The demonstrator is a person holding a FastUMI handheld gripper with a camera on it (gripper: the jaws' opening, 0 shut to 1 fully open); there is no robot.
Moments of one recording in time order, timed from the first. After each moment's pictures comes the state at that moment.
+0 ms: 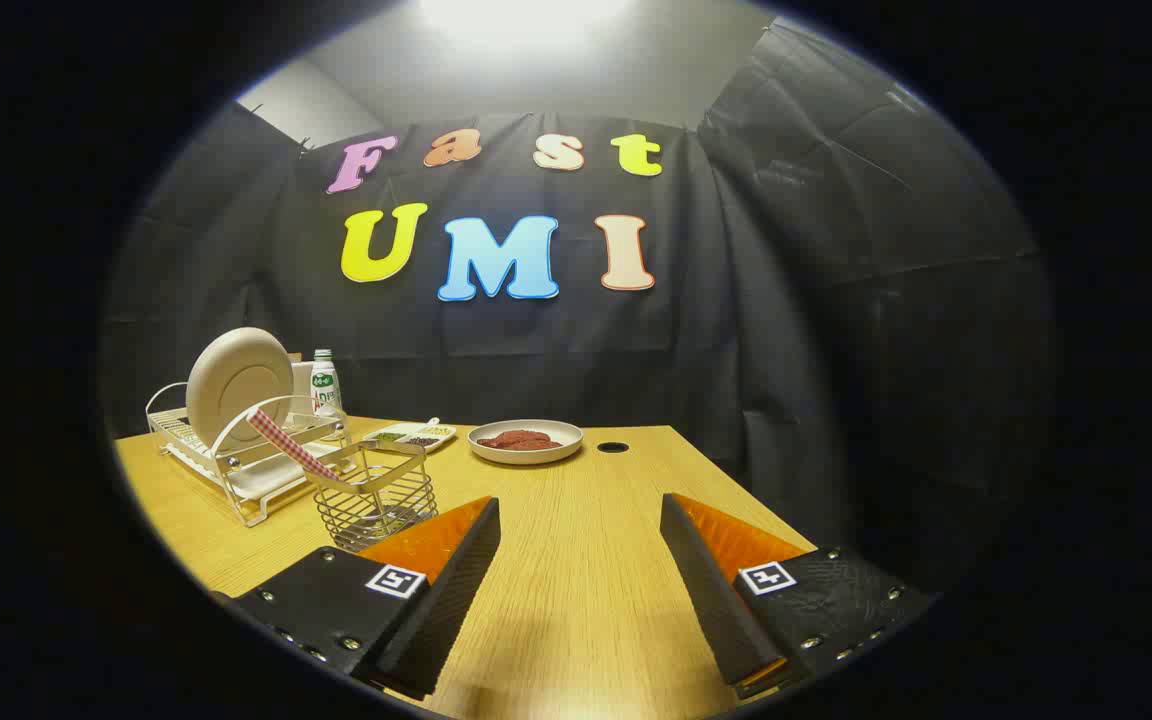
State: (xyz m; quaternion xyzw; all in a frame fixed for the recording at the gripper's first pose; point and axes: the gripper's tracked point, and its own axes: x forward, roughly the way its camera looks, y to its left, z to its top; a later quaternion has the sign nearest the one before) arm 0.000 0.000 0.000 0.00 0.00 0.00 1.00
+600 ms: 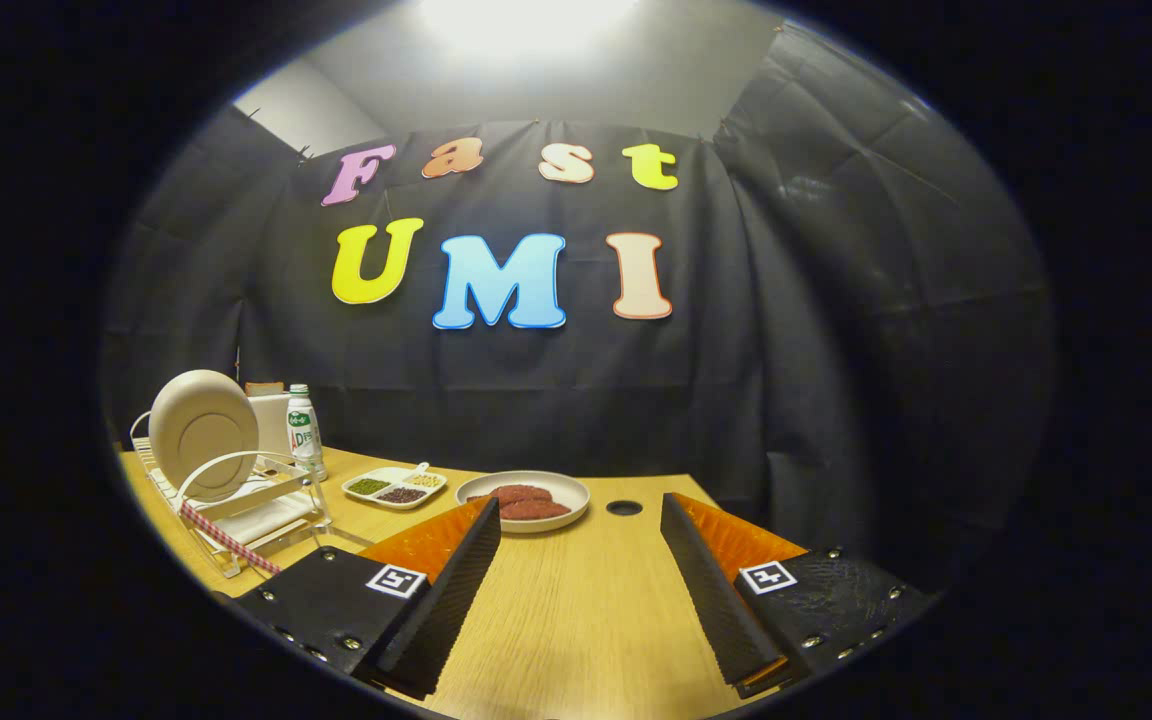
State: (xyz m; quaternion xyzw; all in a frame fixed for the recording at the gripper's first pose) arm 0.087 -0.006 0.088 -0.03 -0.04 -0.01 1.00
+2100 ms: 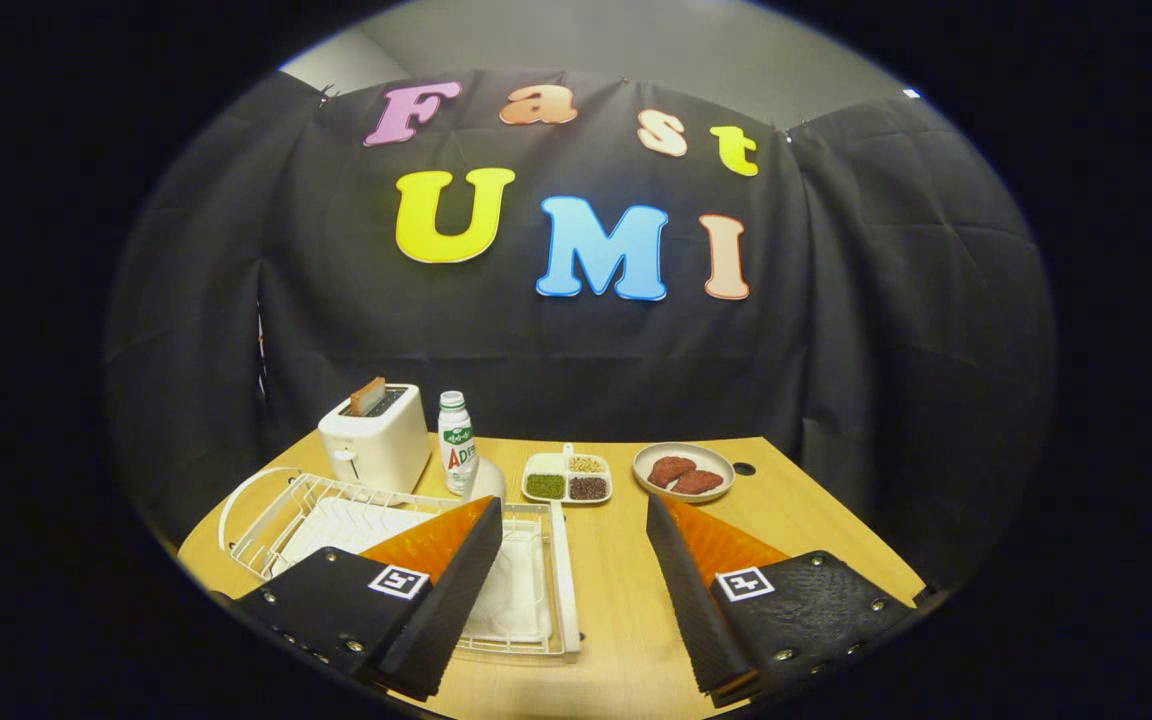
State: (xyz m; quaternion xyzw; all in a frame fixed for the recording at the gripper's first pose) arm 0.028 0.350 0.150 -0.03 0.12 -0.03 0.99
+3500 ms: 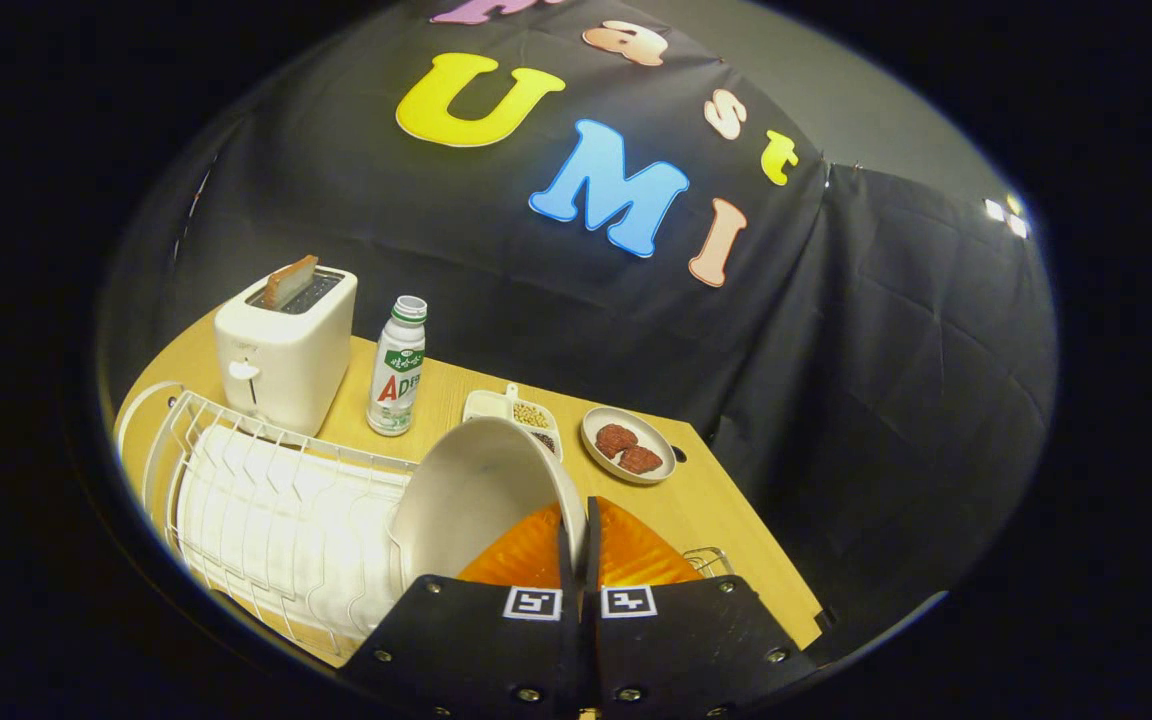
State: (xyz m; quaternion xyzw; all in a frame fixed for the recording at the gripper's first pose) arm 0.082 0.384 0.135 -0.21 0.22 -0.19 0.93
